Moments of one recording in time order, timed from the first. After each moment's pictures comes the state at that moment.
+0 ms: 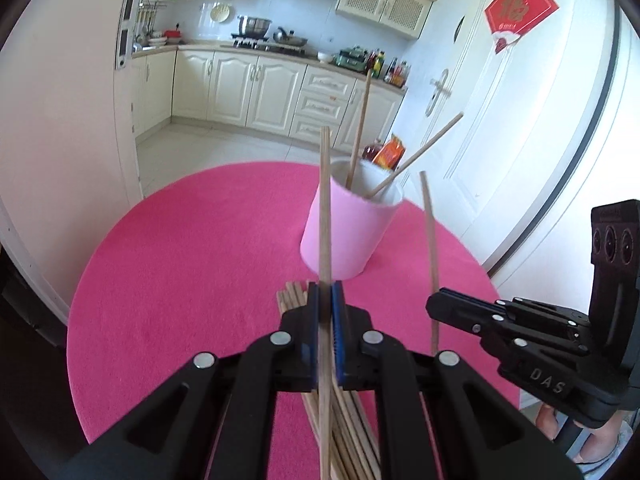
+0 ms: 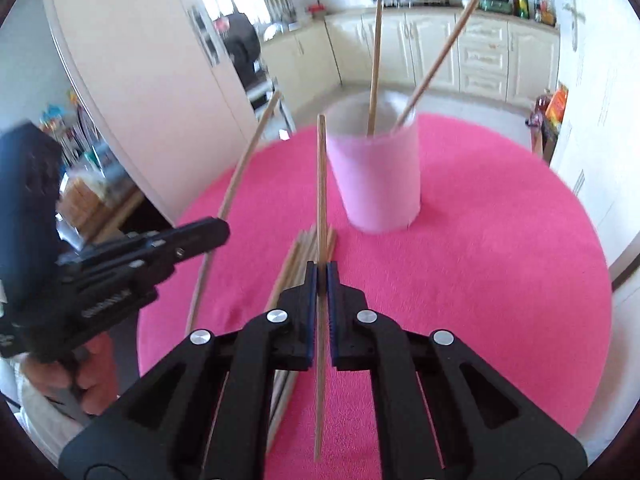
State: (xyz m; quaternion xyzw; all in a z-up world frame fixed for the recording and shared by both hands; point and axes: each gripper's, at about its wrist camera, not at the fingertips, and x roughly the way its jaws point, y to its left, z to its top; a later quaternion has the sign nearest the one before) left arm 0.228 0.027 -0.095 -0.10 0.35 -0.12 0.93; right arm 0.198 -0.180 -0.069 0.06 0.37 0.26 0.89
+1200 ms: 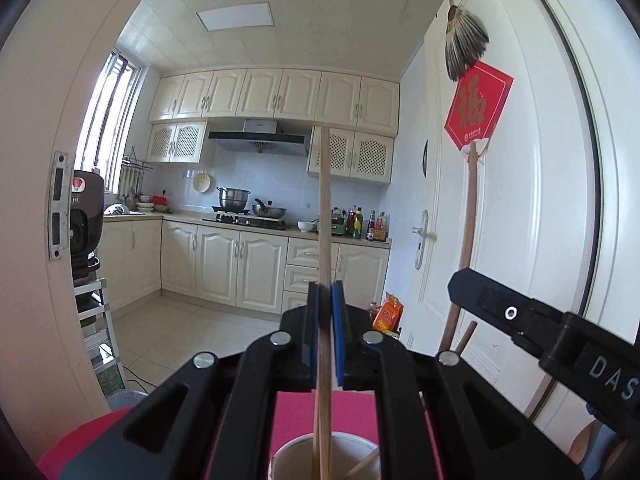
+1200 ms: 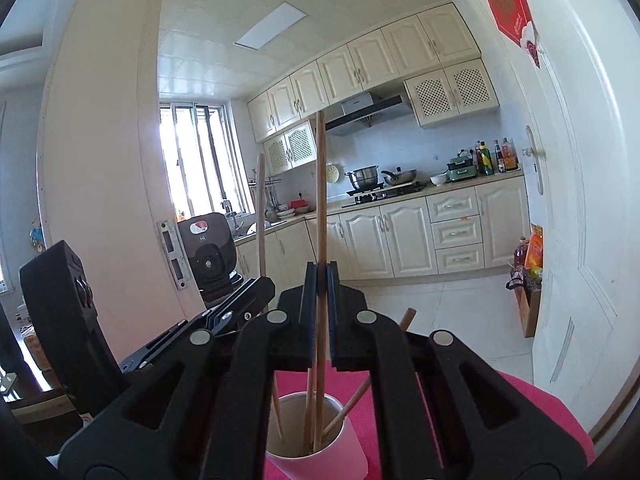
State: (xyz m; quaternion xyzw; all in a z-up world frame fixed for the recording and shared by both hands) left arm 0.343 -0.042 -0.051 -0.05 0.04 -0.10 0.99; right arm 0.280 -0.211 -0.016 0.13 0.07 0.20 0.97
